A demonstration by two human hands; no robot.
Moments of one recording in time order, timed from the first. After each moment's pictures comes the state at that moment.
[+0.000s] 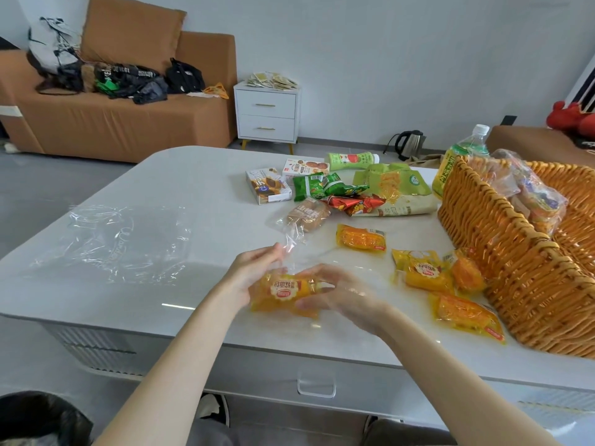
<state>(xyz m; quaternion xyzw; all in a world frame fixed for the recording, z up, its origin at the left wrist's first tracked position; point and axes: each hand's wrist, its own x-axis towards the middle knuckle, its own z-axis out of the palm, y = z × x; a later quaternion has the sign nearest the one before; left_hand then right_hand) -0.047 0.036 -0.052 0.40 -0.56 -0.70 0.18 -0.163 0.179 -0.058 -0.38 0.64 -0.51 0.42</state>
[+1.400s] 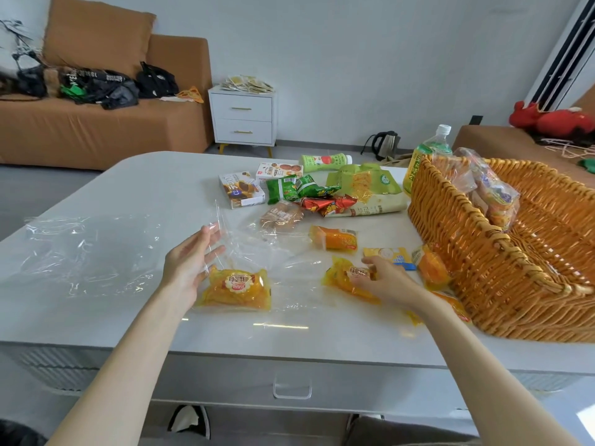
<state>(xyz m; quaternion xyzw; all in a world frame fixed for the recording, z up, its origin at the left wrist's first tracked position) -0.031 0.019 -0.039 0.41 -0.50 -0.67 0.36 -0.268 0.238 -0.065 -0.35 0.89 -0.21 0.18</state>
